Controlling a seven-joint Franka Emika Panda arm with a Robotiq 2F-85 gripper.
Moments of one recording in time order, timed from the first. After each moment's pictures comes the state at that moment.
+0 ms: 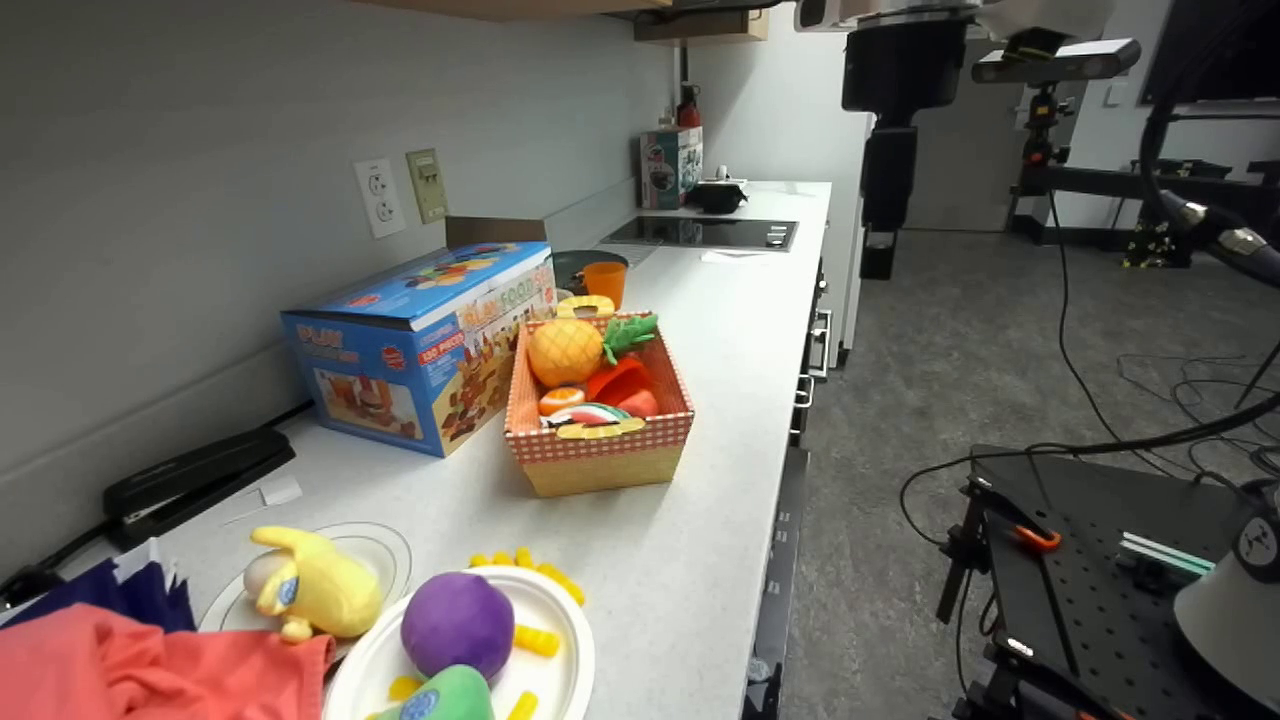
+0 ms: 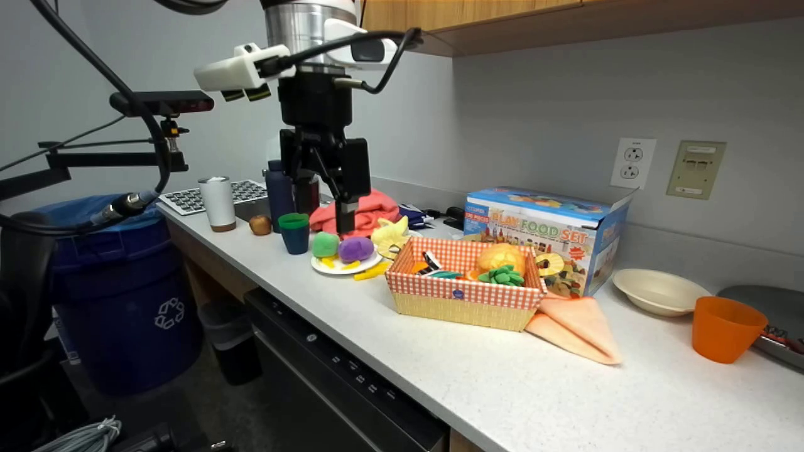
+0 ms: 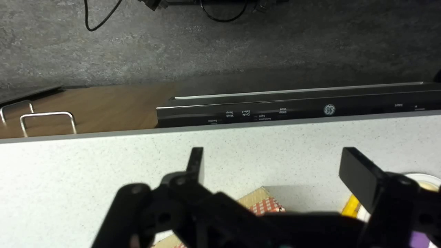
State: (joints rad) arm -0.03 -0.57 0.03 -2.50 0.03 1.91 -0.03
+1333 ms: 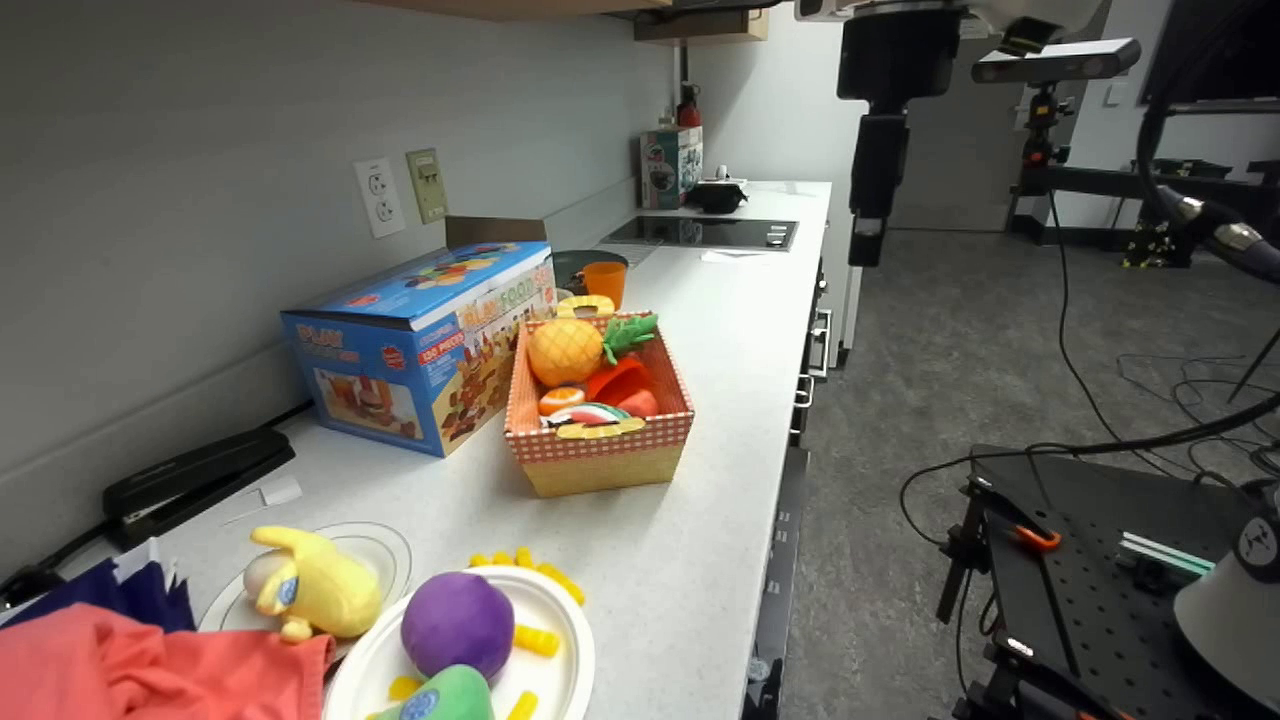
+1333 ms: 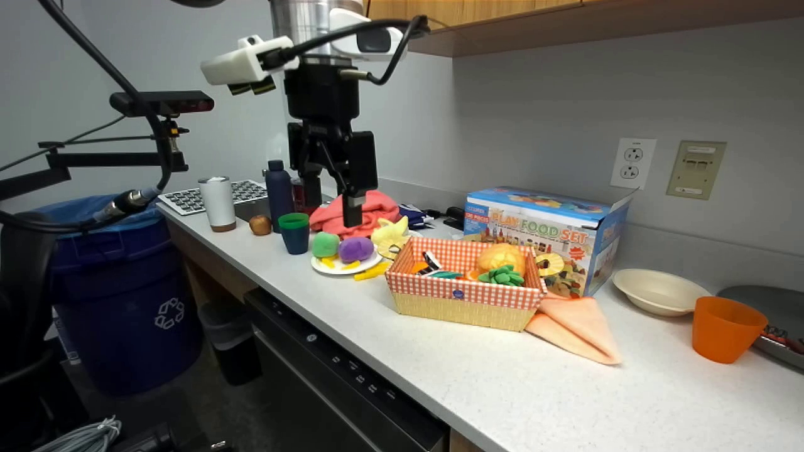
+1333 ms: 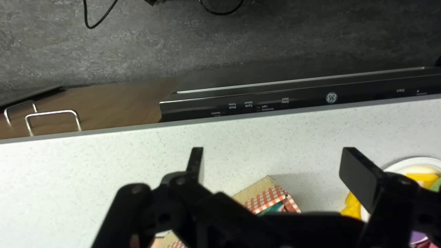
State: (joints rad) arm -0.04 -0.57 0.01 -2.48 0.03 1.92 0.00
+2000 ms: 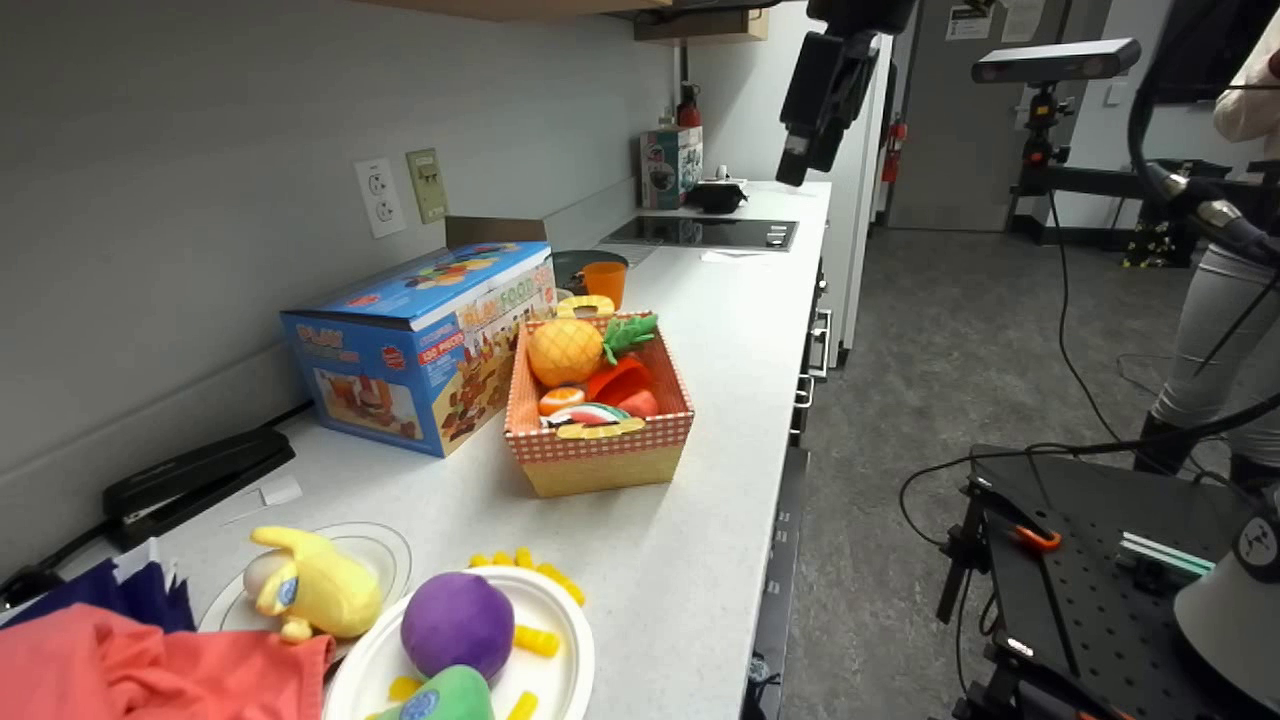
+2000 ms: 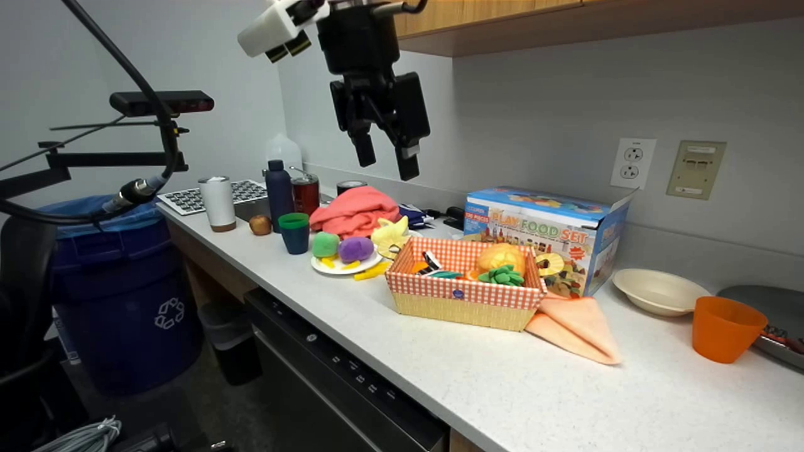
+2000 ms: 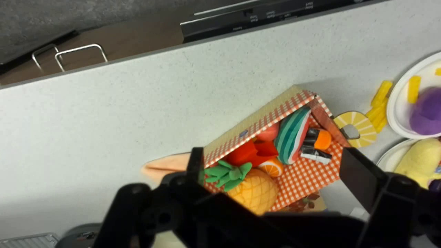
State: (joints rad) arm -0.08 -0.58 -0.01 -2.42 -0.02 2.10 0.07
